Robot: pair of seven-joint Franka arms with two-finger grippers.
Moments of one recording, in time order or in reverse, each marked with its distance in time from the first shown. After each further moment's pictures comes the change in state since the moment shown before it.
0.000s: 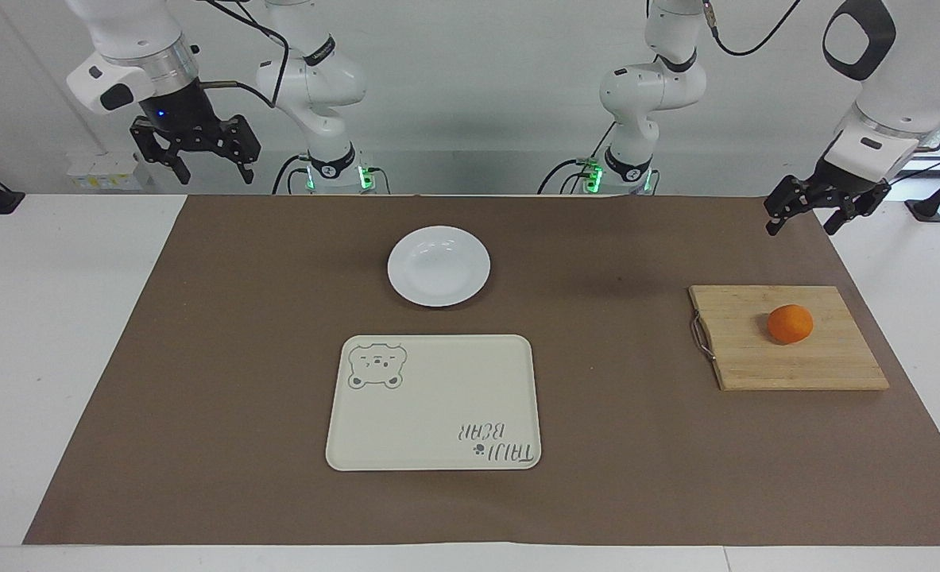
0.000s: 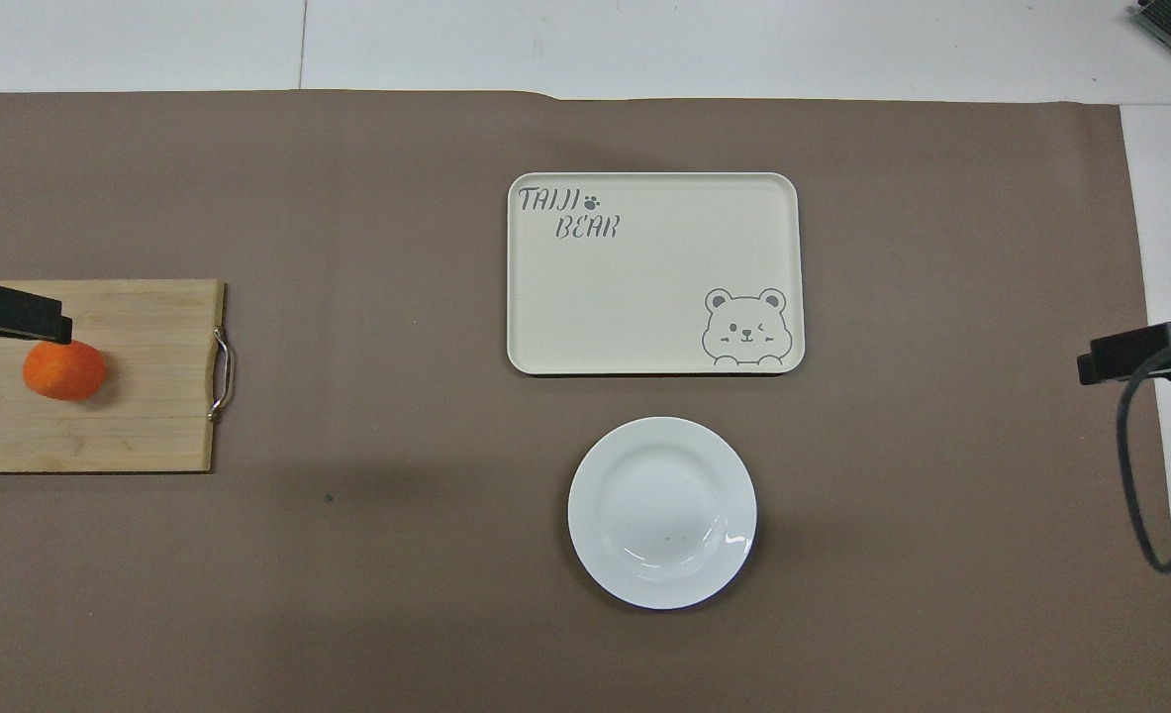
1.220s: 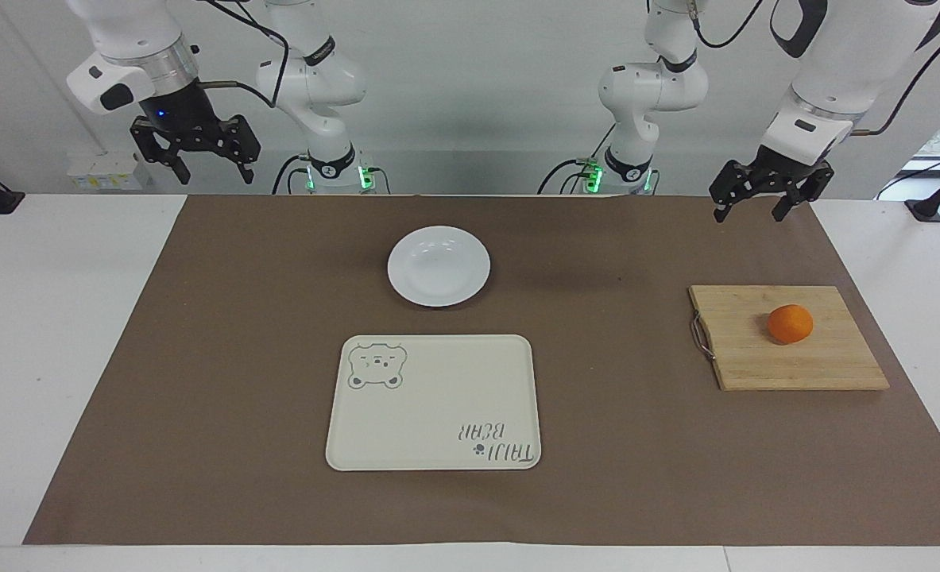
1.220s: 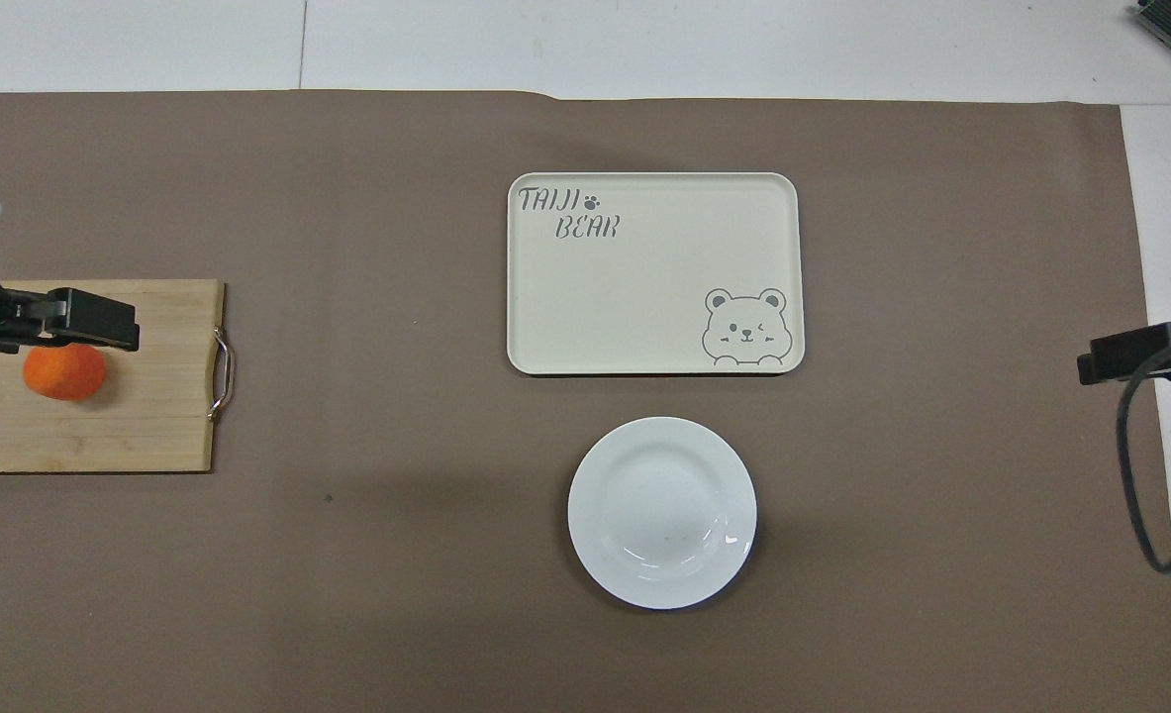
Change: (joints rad) left arm -0.213 -0.055 -0.009 0.047 0.000 -0.108 -0.272; right arm 0.000 0.000 0.000 0.000 0.000 0.000 0.000
